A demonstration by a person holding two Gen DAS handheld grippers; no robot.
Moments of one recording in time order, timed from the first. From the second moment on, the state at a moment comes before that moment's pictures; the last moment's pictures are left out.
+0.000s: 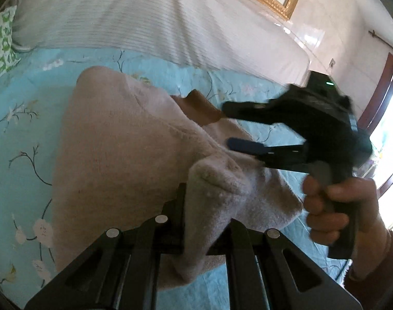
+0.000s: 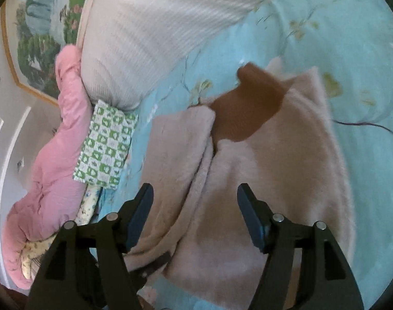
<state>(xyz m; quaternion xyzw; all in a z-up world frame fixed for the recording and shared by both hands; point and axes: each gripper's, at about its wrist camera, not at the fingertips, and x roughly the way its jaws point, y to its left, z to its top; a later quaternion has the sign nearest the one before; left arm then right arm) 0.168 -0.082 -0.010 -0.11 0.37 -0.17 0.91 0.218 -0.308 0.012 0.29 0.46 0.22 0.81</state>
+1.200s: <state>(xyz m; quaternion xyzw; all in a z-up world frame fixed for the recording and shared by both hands) 0.184 -0.198 -0.027 -0.05 0.39 -0.23 0.89 0.235 -0.356 0.023 0.14 0.45 0.18 0.86</state>
